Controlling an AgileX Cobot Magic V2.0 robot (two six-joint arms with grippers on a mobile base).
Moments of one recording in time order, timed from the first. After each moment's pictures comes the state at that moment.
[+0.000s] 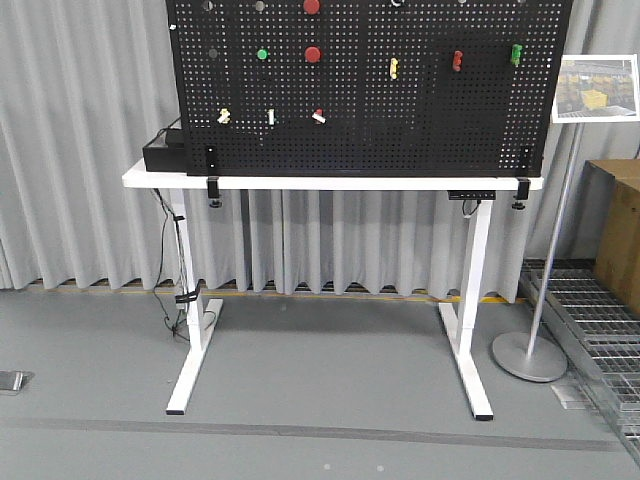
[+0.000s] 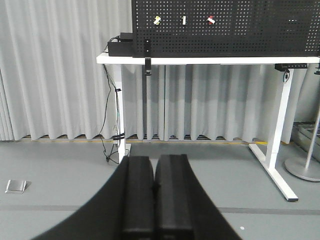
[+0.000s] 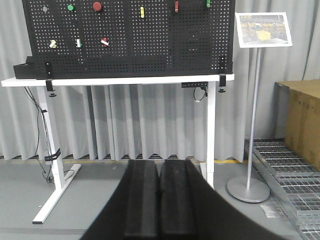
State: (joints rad) left arm -0.02 -0.02 0.03 -0.08 0.10 0.06; right arm 0.01 -0.01 0.03 -0.03 0.03 0.06
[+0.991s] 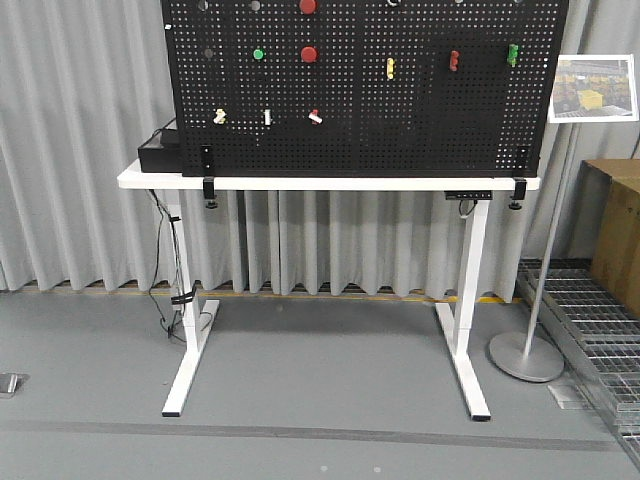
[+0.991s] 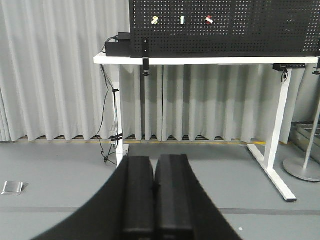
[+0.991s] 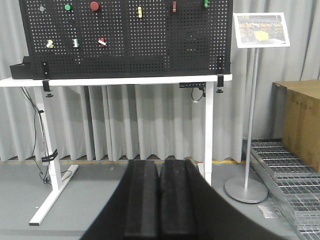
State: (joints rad) left arm -0.02 -0.02 0.03 -0.08 0.10 0.06; right arm 0.01 -0.01 0.03 -0.03 0.03 0.05
